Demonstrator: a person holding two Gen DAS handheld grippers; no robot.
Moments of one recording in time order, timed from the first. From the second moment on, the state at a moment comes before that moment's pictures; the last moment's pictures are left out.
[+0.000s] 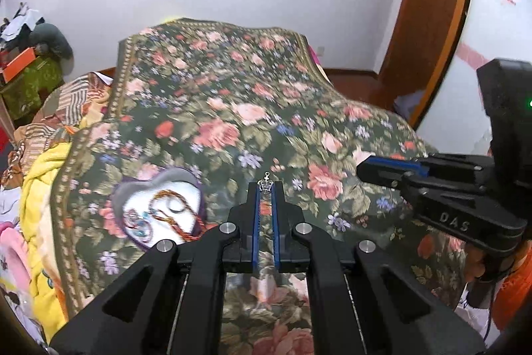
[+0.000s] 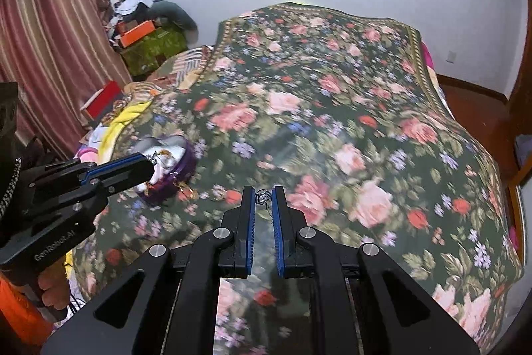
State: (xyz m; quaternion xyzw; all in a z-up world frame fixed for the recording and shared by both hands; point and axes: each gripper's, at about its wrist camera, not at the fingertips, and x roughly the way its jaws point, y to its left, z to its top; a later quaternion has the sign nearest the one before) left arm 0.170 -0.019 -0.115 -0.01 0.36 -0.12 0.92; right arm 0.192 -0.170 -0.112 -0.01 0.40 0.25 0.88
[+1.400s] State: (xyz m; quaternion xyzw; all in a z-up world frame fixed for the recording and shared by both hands) left arm 0.160 0.063 -0.156 -0.04 0.41 -0.06 0.91; right arm 0.202 -0.061 -0.129 -0.04 0.42 0.33 0.85
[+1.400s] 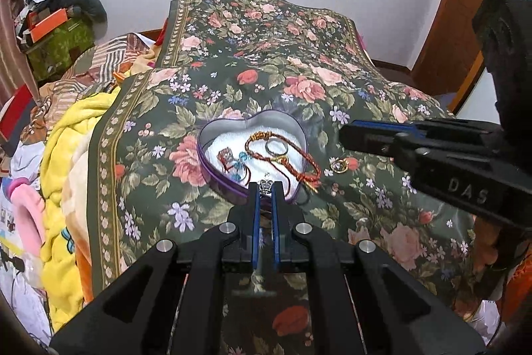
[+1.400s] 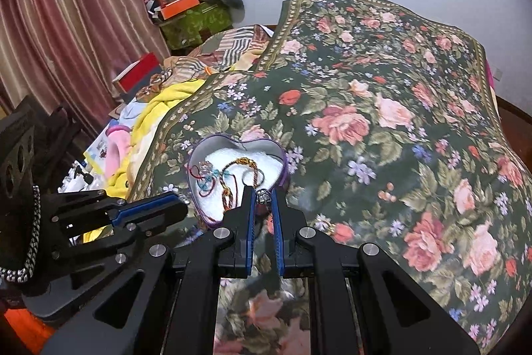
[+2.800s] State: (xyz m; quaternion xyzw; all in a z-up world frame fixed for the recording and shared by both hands) left arm 0.161 0.100 -0.162 -0.07 0.42 -0.02 0.90; right arm 0.224 -0.033 -0.139 -0.05 0.47 0.36 0.81
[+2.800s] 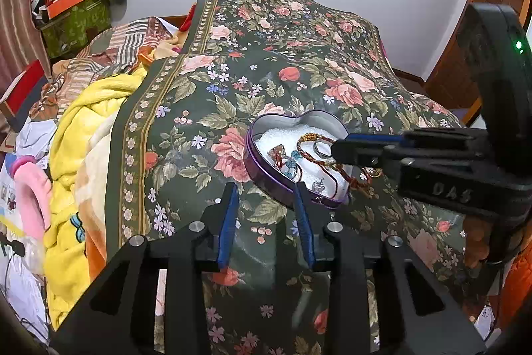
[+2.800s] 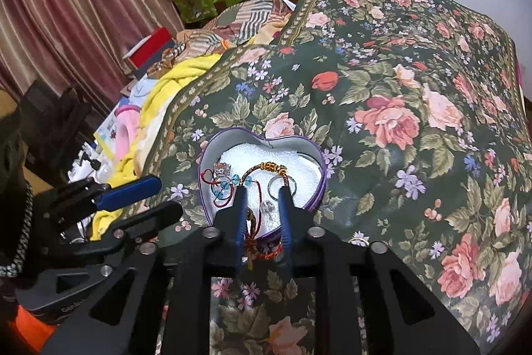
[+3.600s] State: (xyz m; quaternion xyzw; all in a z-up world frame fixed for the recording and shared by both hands) left arm 0.149 0.056 -0.181 -0.05 0.46 -0.06 0.89; right arm 0.219 -0.118 -0.144 -0.07 0.47 0.27 0.84
